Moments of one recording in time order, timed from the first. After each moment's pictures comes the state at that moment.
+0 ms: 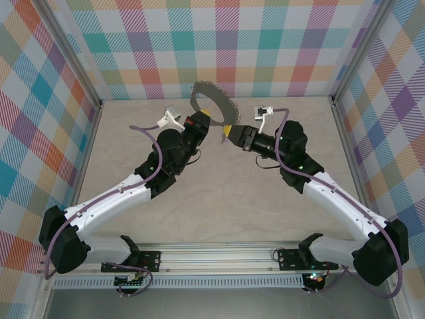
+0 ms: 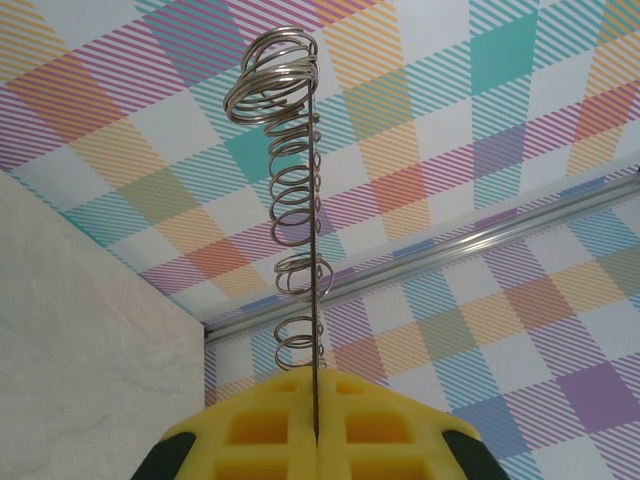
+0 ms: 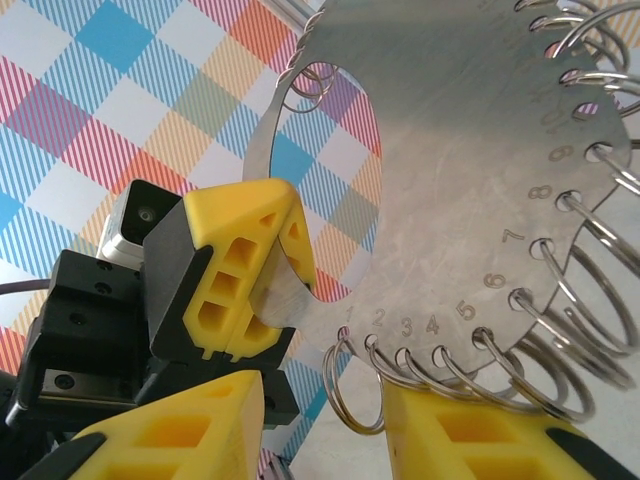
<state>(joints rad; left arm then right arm) -0.80 1.27 1.05 0.31 -0.37 -1.17 0.57 1.17 0.96 0.19 -0.48 0.85</state>
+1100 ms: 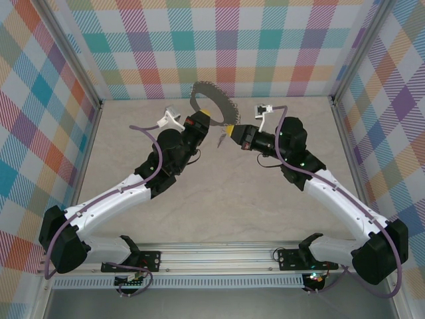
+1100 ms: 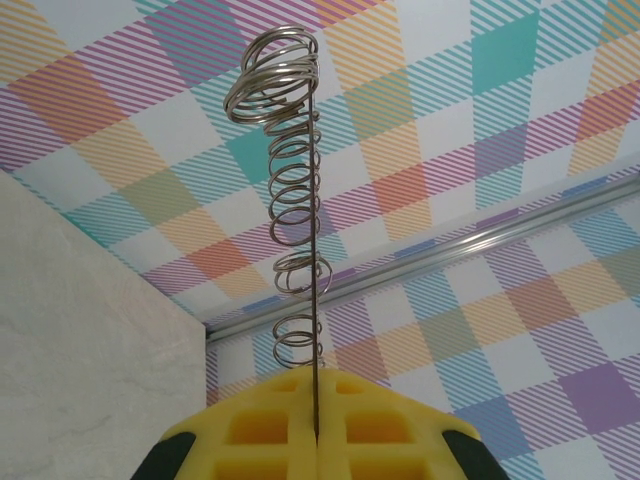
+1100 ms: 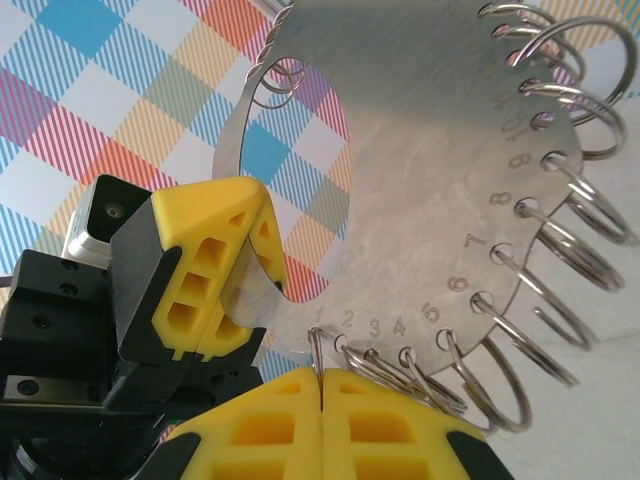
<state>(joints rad) -0.80 1.27 1.05 0.31 -0.37 -1.17 0.54 1.18 1.01 0.08 -0.48 0.80</state>
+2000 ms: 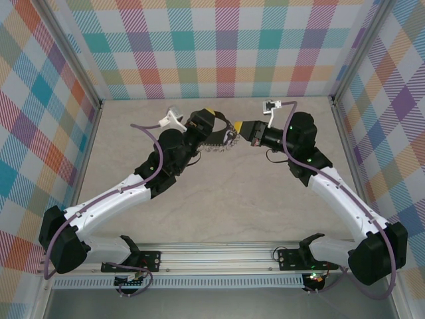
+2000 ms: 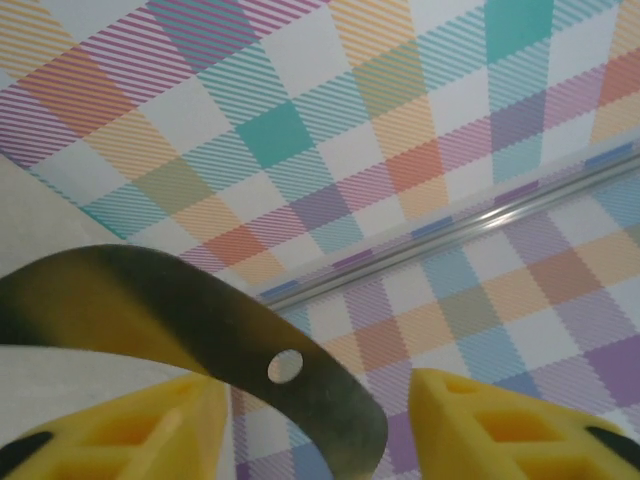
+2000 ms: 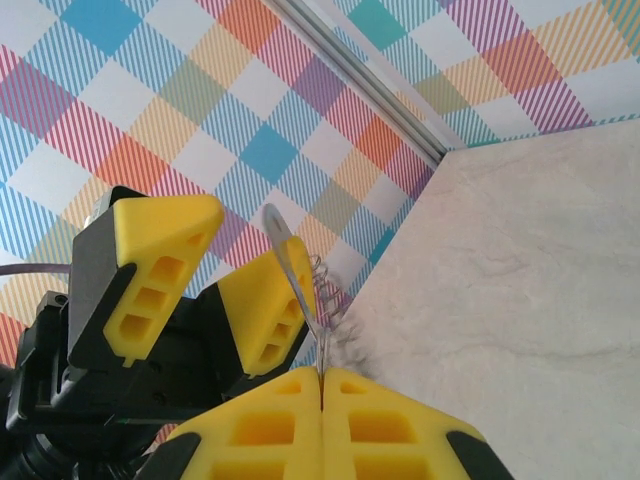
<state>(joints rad) -0.81 1.27 1.05 0.26 -0.35 -1.13 0.42 1.18 1.02 0.09 -0.65 0.75</state>
